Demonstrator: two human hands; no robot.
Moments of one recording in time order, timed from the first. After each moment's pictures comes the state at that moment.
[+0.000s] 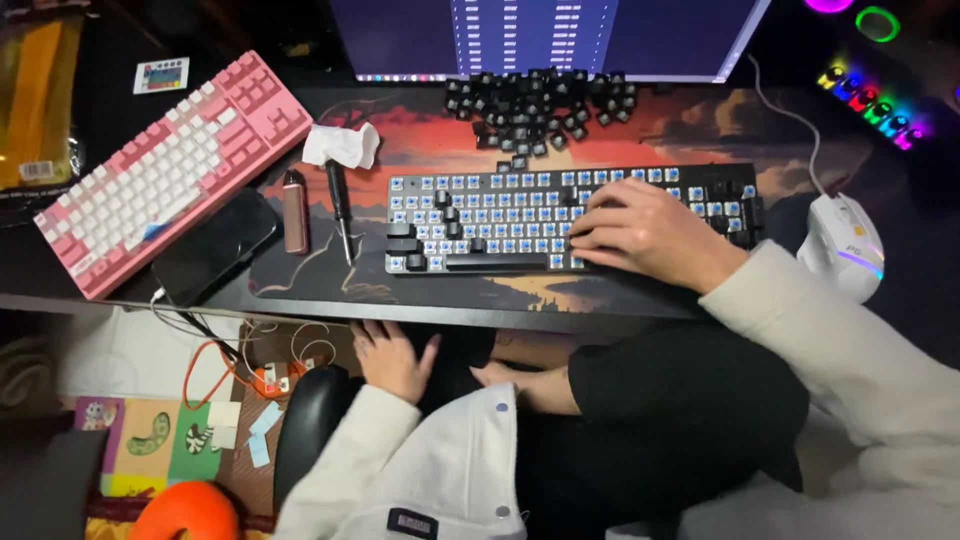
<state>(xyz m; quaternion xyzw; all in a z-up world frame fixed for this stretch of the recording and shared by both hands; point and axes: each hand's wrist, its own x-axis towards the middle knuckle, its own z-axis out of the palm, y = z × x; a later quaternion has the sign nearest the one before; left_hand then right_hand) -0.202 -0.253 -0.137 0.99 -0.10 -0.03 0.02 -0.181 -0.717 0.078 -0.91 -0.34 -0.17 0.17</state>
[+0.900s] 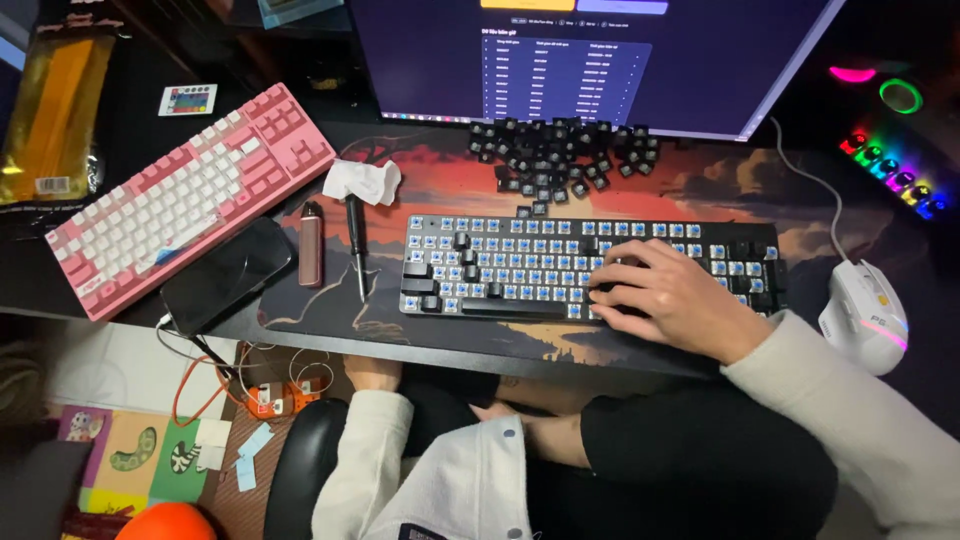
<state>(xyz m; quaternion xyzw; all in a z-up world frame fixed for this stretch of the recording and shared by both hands) -0.124 -0.292 -0.098 0.96 -0.04 -0.18 0.20 -0.187 -0.707 0.094 -0.92 -0.32 -0.12 0.19</state>
